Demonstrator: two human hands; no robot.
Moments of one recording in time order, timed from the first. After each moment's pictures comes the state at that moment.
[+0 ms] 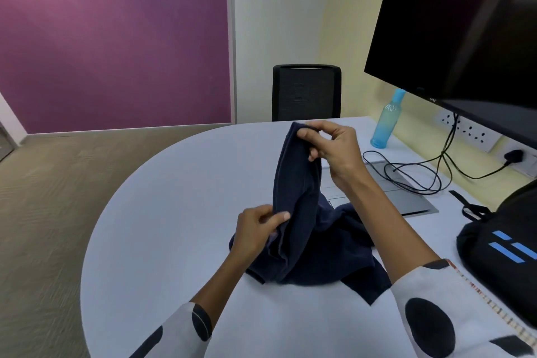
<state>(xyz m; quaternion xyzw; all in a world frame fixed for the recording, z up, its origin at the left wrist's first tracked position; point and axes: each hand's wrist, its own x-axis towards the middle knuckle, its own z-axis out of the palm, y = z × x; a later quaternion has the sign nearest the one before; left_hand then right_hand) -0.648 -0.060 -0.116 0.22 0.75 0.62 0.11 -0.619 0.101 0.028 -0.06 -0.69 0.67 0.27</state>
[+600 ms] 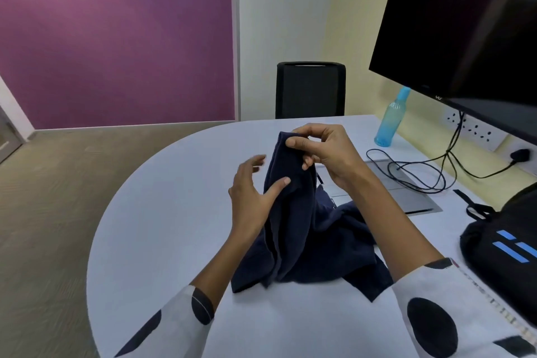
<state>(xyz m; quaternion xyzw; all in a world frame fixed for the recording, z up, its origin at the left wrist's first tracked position) -0.649 -0.057 -0.066 0.20 0.76 0.61 -0.09 -0.615 0.093 0.029 -0.01 -0.74 0.65 0.16</state>
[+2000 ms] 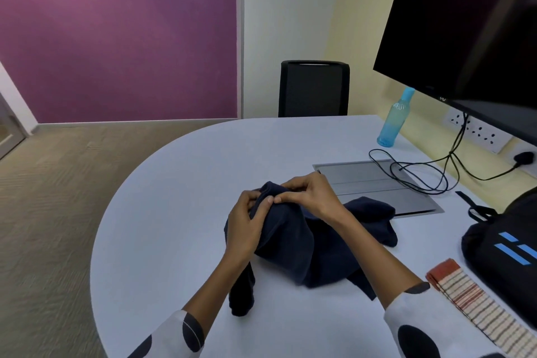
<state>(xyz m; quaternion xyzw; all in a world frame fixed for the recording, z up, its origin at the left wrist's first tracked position) -0.627 -0.083 -0.104 0.15 0.73 0.66 0.03 -0.610 0.082 -0.057 -0.02 -0.85 0.52 0.08</state>
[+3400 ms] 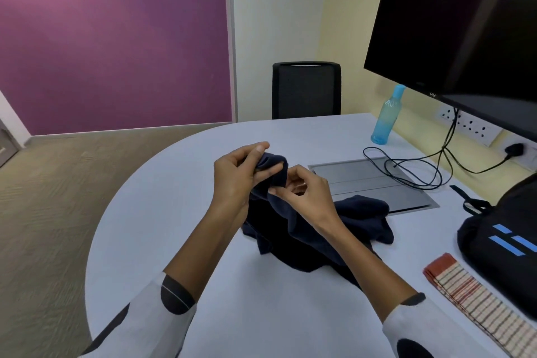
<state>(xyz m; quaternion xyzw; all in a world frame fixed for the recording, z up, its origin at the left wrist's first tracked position) -0.635 -0.069 0.008 0.08 0.56 0.82 0.11 -0.599 0.072 -0.058 -0.06 -0.84 0.48 0.24</state>
